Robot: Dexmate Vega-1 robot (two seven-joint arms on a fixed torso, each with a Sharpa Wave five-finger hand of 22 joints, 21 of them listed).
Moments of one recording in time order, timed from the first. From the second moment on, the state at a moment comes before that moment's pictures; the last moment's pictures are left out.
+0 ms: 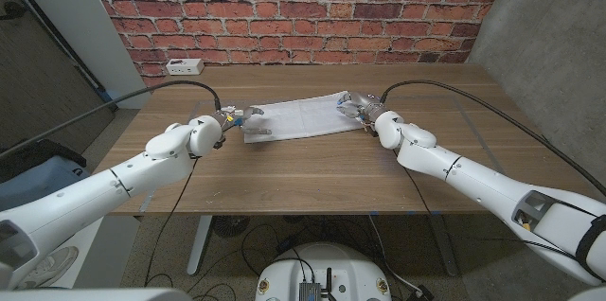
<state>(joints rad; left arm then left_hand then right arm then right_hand) 0.75 1.00 0.69 -1.91 0.53 0.47 -0.20 0.62 -0.10 0.23 0.05 0.22 0.19 -0.07 0.18 0.18 0.15 -0.05 0.20 0.20 0.06 0.04 0.18 0.18 0.16 0.16 0.24 0.20 -0.54 -0.58 -0.89 -1.51 -0.43 -0.36 -0.08 0.82 0.19 0.27 0.07 0.20 0.50 -0.10 0.17 0.20 0.30 -0.06 0.19 0.19 0.22 -0.04 0.25 0.23 0.35 0.00 0.21 0.18</state>
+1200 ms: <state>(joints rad) 0.71 0.97 0.75 -1.90 0.70 0.46 -0.37 0.96 0.06 0.36 -0.14 0.23 0.18 -0.09 0.19 0.18 0.18 -0.08 0.21 0.20 0.09 0.02 0.18 0.17 0.15 0.17 0.22 0.19 -0.56 -0.58 -0.87 -1.54 -0.41 -0.36 -0.07 0.80 0.19 0.27 0.07 0.20 0.48 -0.09 0.18 0.20 0.29 -0.06 0.19 0.19 0.23 -0.04 0.25 0.23 0.35 0.00 0.21 0.18</state>
